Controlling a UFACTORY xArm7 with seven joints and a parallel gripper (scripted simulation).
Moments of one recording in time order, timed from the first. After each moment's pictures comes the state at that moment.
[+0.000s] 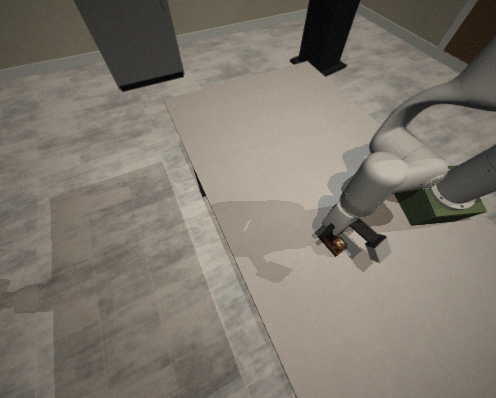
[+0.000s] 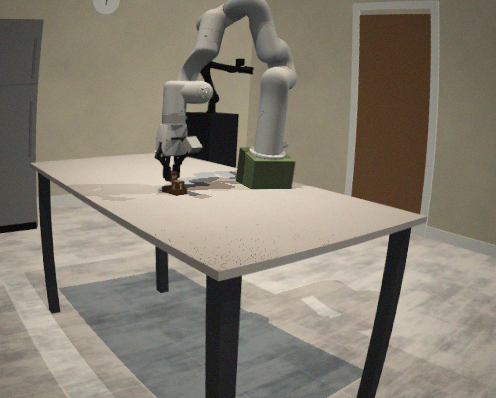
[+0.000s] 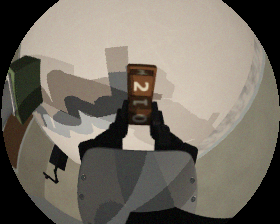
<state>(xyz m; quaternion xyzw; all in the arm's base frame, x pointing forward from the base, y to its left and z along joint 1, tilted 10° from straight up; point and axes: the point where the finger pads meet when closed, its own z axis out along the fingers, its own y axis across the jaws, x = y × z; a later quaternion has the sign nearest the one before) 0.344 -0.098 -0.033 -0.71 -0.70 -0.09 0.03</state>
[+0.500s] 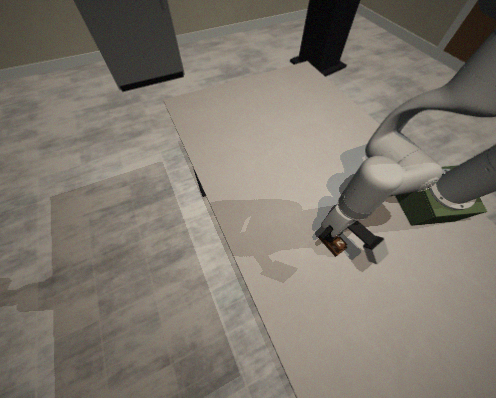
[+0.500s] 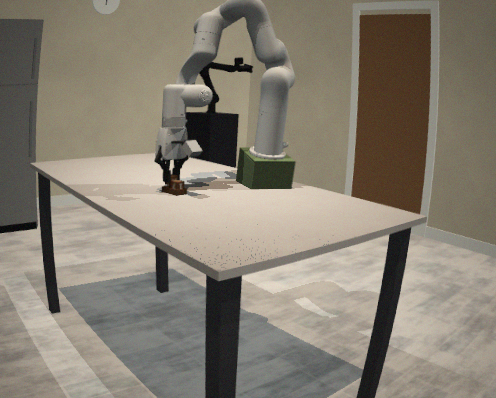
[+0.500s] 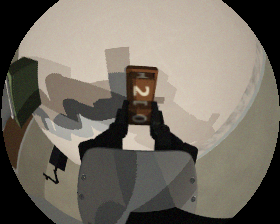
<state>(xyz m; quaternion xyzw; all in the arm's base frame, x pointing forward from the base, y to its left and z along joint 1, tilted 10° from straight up) 0.345 -0.096 -0.044 -0.71 -0.70 -0.09 0.03</state>
